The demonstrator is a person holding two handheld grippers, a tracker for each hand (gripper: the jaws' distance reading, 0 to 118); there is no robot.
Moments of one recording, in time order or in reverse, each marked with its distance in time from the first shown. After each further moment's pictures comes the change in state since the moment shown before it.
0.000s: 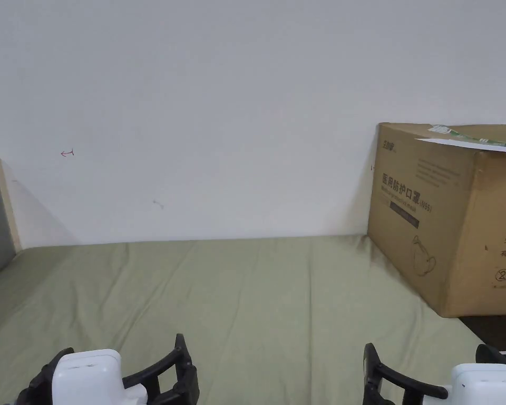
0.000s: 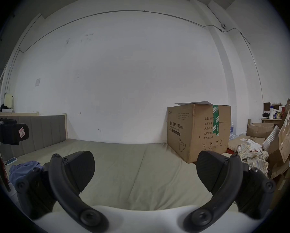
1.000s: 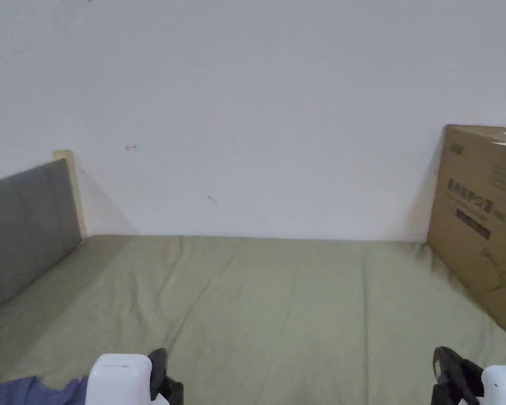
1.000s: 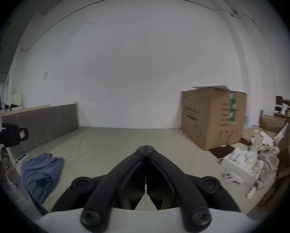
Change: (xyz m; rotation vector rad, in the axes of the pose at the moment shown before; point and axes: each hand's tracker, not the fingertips) left arm -0.067 -0.011 0.007 -0.165 0.040 -0.058; right arm -0.042 -0.004 -0.030 -0.150 0.165 -0.016
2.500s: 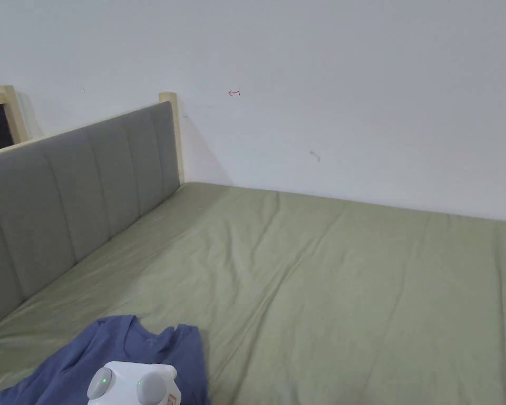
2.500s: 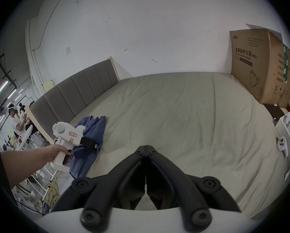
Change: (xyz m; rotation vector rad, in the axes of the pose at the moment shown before) left arm -0.176 -0.183 -0.254 -1.086 0.045 0.111; right arm -0.071 -0.048 -0.073 -0.543 0.372 -0.121
